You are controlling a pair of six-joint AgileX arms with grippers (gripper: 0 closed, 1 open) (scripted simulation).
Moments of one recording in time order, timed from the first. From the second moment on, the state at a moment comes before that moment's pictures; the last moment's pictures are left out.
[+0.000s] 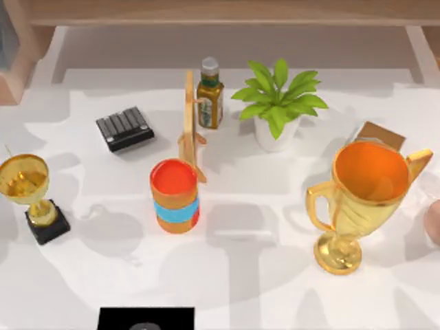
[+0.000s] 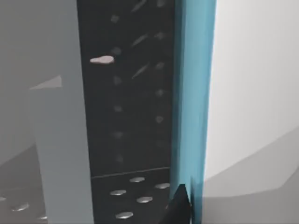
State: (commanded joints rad) left arm 0.48 1.99 1.03 0.65 0.51 1.73; right arm 0.00 0.00 0.00 0.00 0.00 0.00
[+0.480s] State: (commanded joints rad) left arm 0.48 1.99 1.03 0.65 0.51 1.73; right arm 0.00 0.00 0.00 0.00 0.00 0.00
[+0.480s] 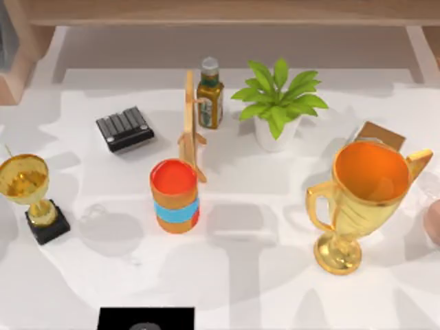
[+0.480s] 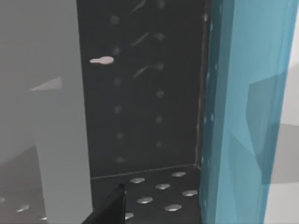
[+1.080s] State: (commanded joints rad) left arm 0.50 1.94 0.99 0.66 0.53 1.74; right arm 0.00 0.00 0.00 0.00 0.00 0.00
